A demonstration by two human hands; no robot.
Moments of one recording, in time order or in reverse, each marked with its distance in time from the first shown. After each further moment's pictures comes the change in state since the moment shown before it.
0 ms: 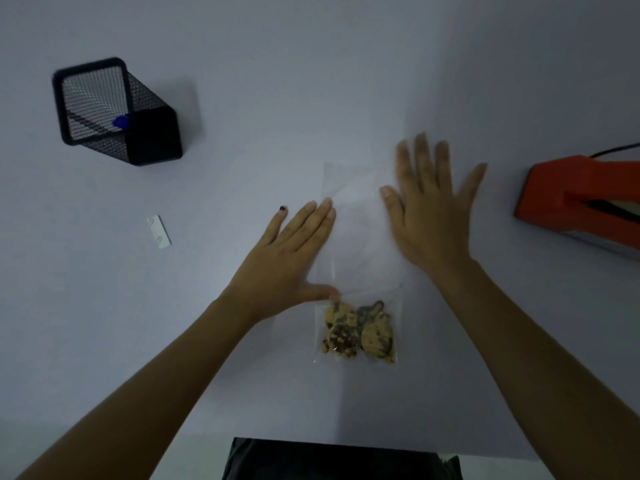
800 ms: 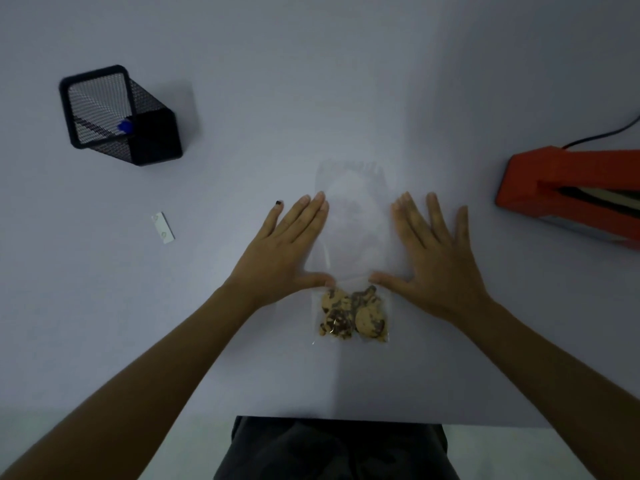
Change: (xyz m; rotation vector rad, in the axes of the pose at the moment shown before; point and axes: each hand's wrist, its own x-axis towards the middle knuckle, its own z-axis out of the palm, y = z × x) left_hand 0.000 0.001 -0.002 0.000 -0.012 -0.006; right_hand -0.078 0.027 -0.011 -0.012 -0.217 -0.225
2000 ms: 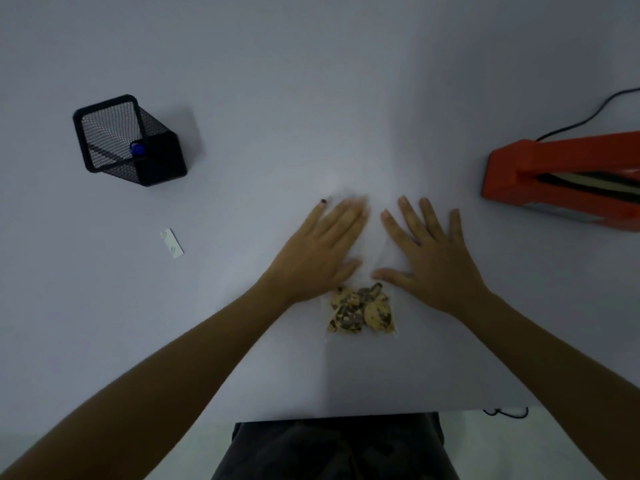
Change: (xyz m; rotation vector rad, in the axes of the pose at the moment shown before) left_hand 0.024 0.025 0.000 0.126 0.179 0.247; right_hand -0.007 -0.005 0.006 -0.014 -0.021 0.037
